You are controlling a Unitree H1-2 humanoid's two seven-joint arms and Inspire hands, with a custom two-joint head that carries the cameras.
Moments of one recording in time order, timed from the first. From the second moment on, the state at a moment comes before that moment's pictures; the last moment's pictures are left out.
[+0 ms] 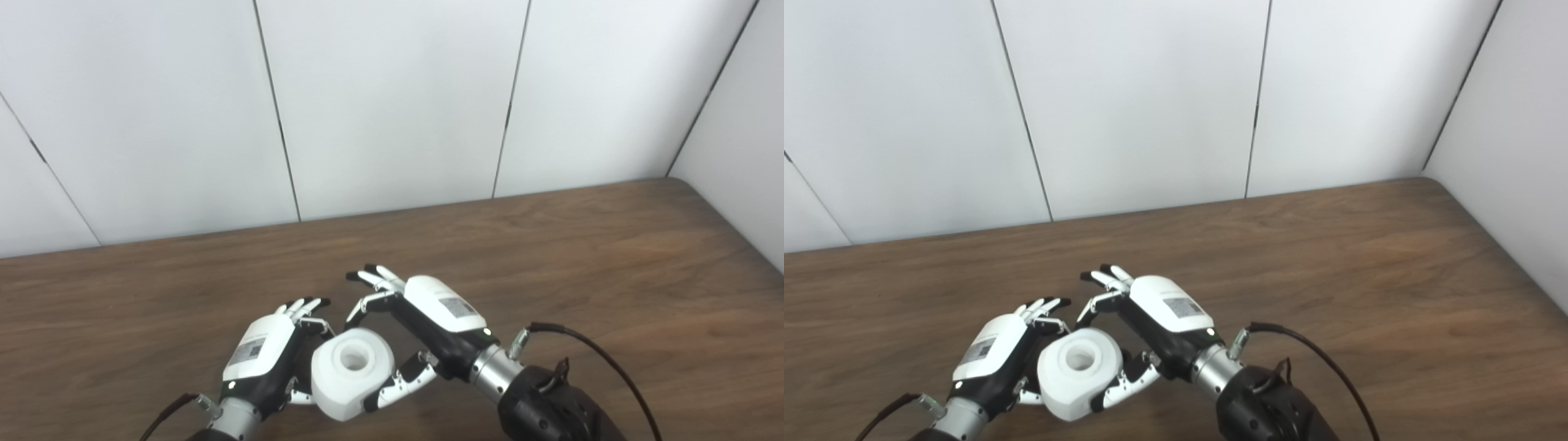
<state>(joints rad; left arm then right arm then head) -0.14 0.24 -0.33 -0.21 0.80 0.12 -0.23 -0.20 -0.19 0.41 -0.49 -0.73 0.31 0.38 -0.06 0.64</state>
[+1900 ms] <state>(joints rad) -0.12 0.20 -0.34 -0.21 0.84 0.13 -0.23 -0.19 -0.16 0.34 -0.46 -0.79 0.28 0.35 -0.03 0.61</state>
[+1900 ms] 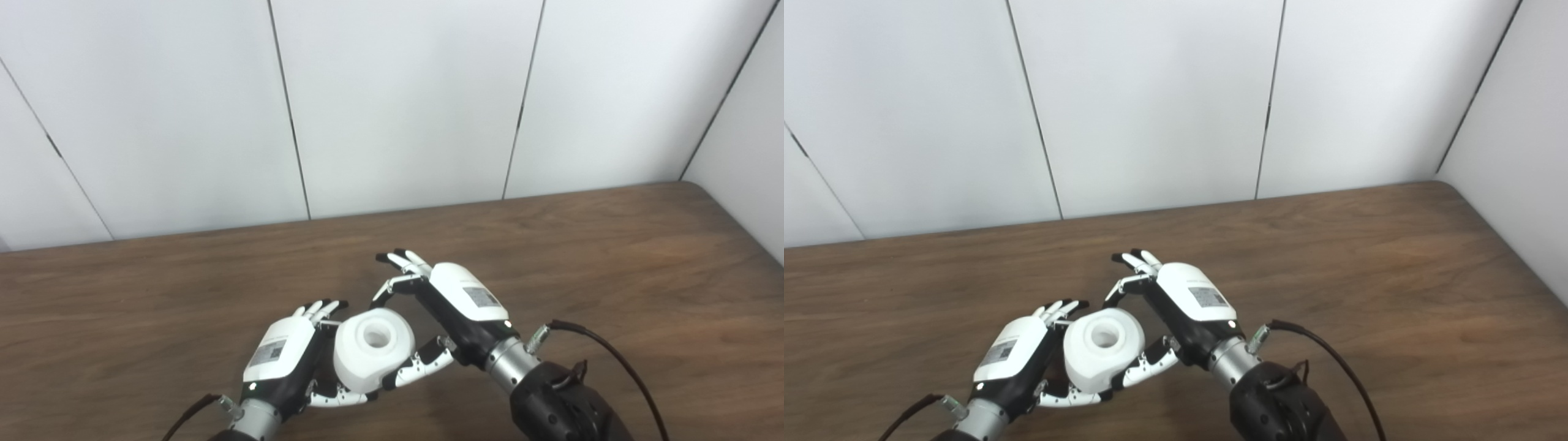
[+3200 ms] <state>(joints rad) -0.11 0.18 -0.34 -0.21 0.86 0.13 -0.23 -0.17 -0.14 0.38 -0.46 -0.88 0.25 0.35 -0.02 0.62</state>
